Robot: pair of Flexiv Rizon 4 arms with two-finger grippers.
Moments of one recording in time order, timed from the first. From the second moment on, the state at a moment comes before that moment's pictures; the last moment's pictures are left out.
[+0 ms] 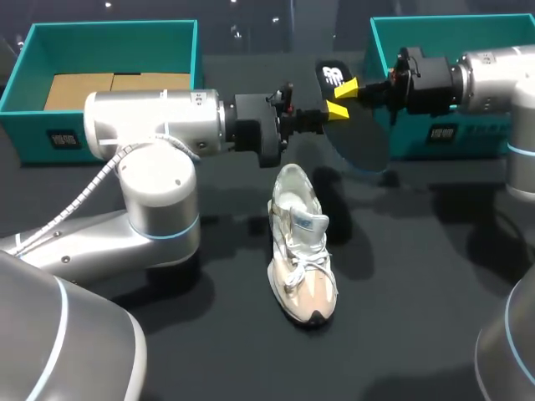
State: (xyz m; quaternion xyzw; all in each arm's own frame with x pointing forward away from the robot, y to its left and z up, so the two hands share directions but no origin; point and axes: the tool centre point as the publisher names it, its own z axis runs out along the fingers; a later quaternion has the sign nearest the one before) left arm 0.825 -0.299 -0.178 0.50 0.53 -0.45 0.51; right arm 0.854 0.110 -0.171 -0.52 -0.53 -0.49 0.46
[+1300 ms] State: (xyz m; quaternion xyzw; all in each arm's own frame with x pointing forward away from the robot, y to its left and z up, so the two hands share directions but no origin) left arm 0.788 -0.221 -0.158 0.23 0.68 -0.62 0.32; right arm 0.824 0.056 -0.163 -0.51 -0.52 -0.52 0.44
